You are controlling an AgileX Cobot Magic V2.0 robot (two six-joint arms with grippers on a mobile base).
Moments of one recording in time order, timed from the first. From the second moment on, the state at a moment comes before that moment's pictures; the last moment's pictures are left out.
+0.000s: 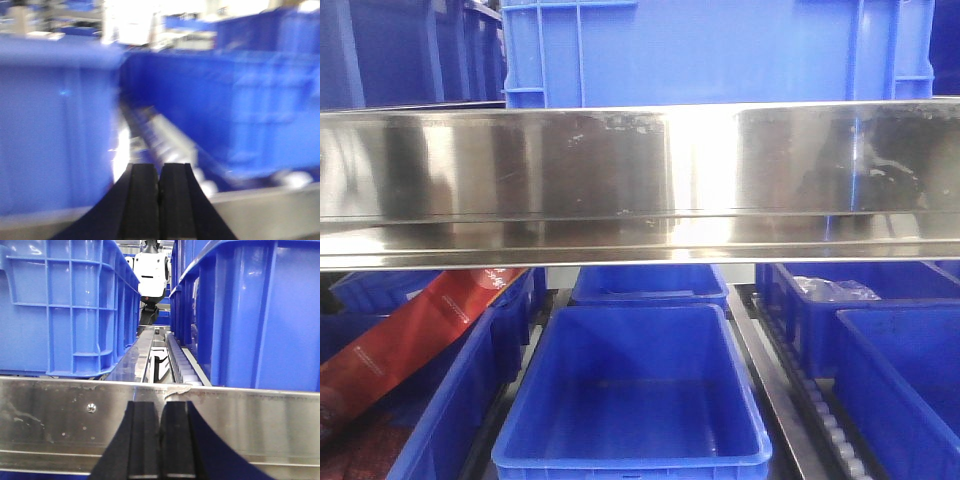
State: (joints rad) left arm -0.32 0.34 -0.23 -0.20 -0.03 0.15; right arm 0.05 0.00 0.00 0.07 0.02 -0.06
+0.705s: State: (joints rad) left arm -0.11 0.01 0.00 0.05 0.03 -0.03; right arm 0.05 0.00 0.00 0.07 0.02 -0.06
